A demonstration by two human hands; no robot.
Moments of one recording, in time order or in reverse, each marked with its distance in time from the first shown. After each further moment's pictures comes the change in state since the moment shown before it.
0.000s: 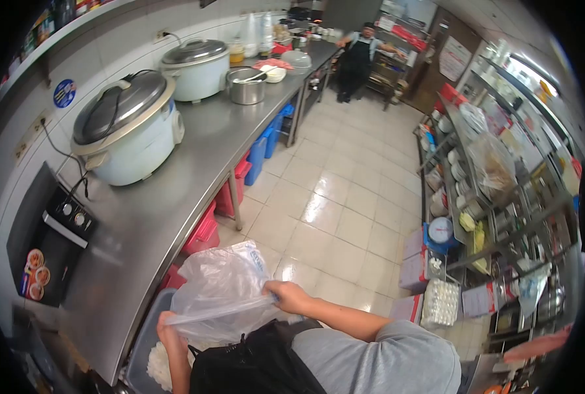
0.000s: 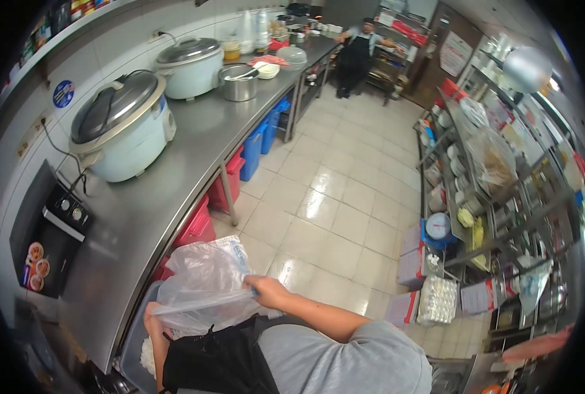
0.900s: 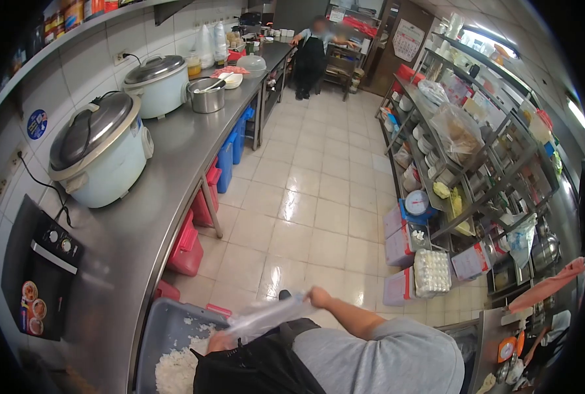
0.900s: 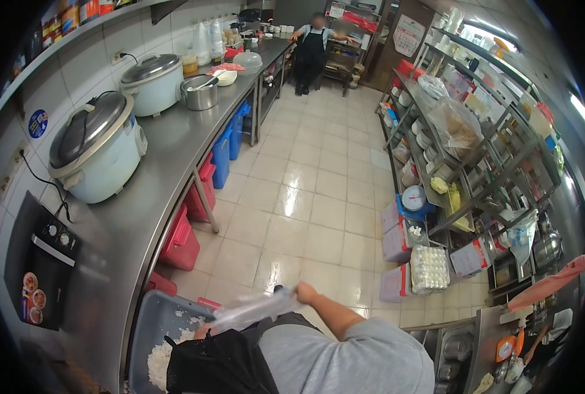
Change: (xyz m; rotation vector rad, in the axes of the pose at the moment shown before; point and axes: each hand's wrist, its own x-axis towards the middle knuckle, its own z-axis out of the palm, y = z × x) left_hand -0.023 -0.144 -0.029 0.298 -0.626 -0.708; right_hand -0.131 0.212 0.115 -0.211 -0.011 0.563
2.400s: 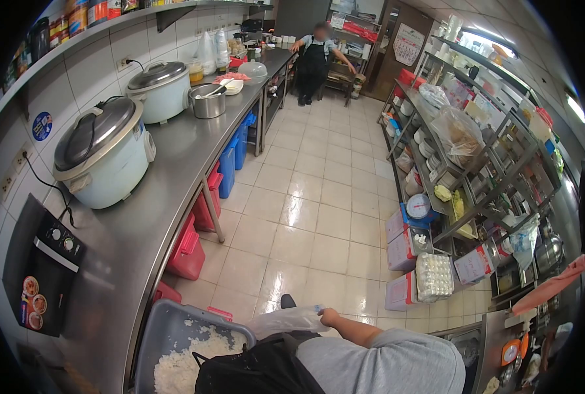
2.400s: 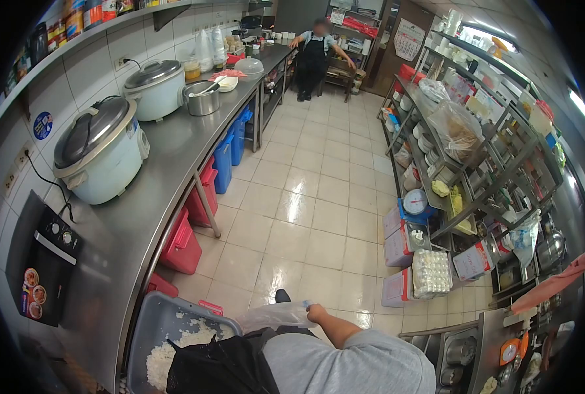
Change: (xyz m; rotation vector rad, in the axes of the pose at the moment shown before) left_hand -0.212 -0.021 -0.159 1.630 0.605 -0.242; right_hand -0.052 0.047 0.060 0.095 -0.095 0.381
